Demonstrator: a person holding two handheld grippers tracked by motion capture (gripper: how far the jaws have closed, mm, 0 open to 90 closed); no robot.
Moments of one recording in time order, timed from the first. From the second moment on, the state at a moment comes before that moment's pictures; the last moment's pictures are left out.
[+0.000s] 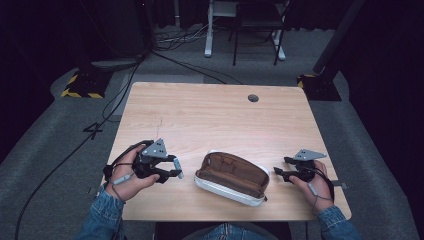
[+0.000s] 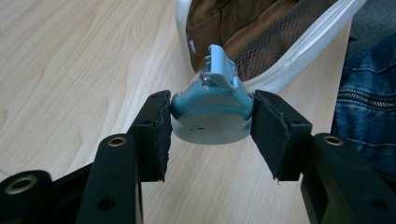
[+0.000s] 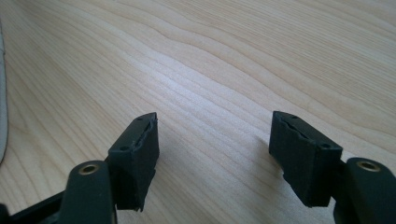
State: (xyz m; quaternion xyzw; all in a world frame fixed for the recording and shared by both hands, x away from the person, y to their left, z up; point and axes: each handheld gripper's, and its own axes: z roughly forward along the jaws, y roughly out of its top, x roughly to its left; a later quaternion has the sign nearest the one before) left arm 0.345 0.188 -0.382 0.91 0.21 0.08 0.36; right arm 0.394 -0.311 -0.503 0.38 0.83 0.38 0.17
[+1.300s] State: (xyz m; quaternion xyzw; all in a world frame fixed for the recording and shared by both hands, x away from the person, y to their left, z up) left arm 0.361 0.106 -0.360 0.91 0.14 0.06 0.39; right arm 0.394 -0.311 -0.504 0.37 0.83 0.38 0.17
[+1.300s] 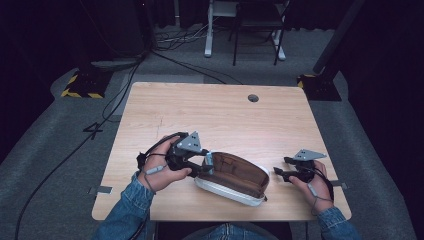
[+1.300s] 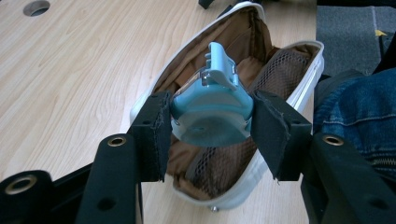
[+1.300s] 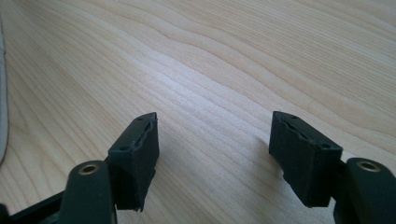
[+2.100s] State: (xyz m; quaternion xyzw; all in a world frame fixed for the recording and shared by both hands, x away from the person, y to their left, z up) left arm 0.373 0.050 -0.390 0.92 0.13 0.03 0.37; right arm 0.394 -0.311 -0.504 0.37 0.83 0.38 0.17
